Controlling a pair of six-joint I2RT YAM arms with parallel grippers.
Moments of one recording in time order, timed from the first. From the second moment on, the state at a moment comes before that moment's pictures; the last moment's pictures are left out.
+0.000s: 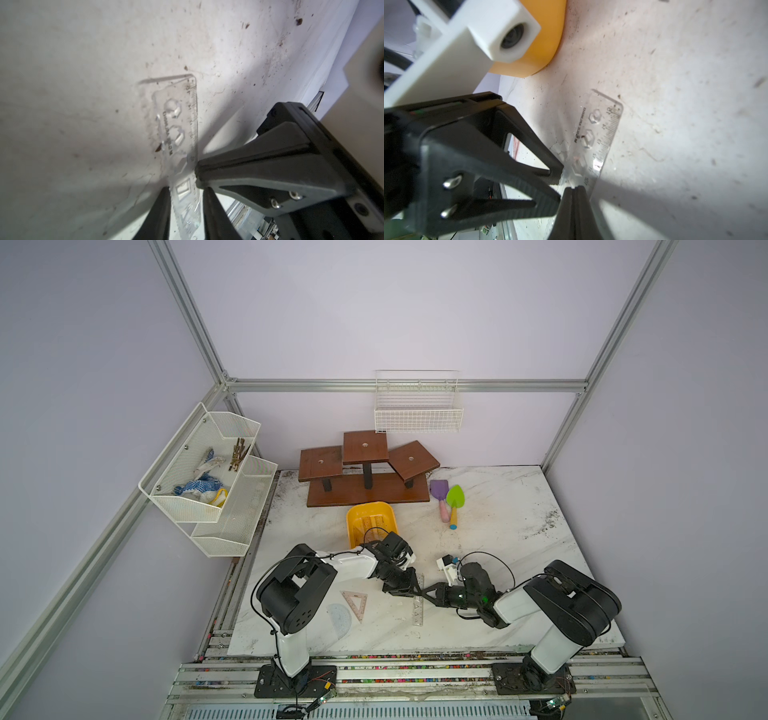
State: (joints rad) left arm -0.70 1.84 1.02 -0.36 0.57 -0.62; right arm 0.60 1.69 0.30 0.79 -0.52 0.81
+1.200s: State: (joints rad) left arm -0.72 1.72 1.02 -0.34 0.57 -0.62; right arm 0.52 1.41 0.26 0.49 -0.52 0.79
